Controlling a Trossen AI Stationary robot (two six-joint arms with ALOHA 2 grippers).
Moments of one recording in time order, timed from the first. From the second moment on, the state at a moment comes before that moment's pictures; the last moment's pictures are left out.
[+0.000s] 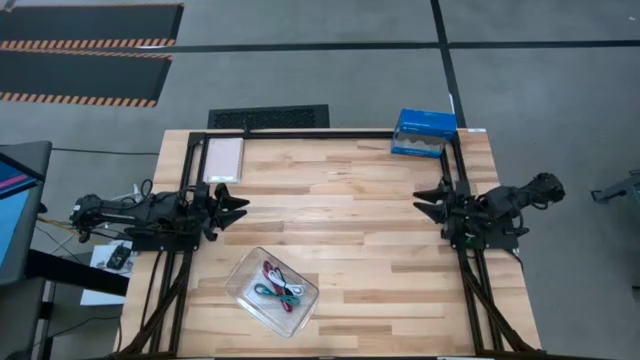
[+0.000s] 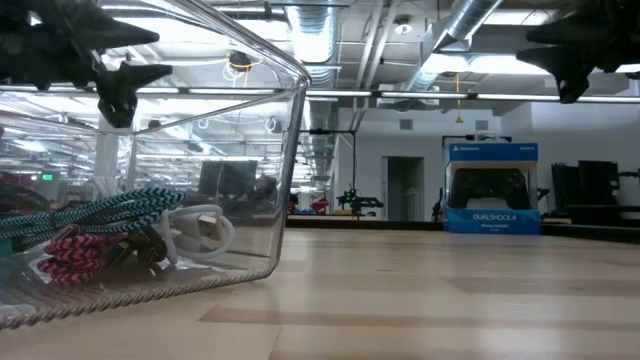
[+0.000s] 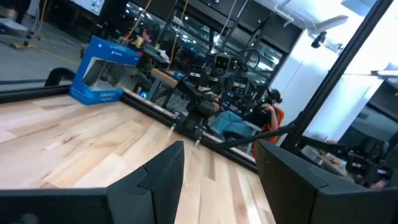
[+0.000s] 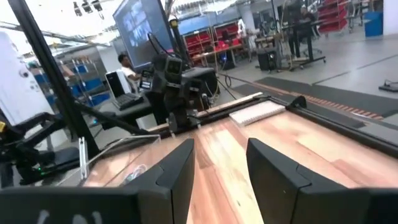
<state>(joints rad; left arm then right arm) -0.10 0.06 0.03 0.17 -0.19 -0.50 0.40 0.00 0.22 -0.14 0.60 0.26</state>
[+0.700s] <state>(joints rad) -0.10 0.06 0.03 0.16 -0.19 -0.42 0.40 0.00 0.04 0.05 0.50 0.07</state>
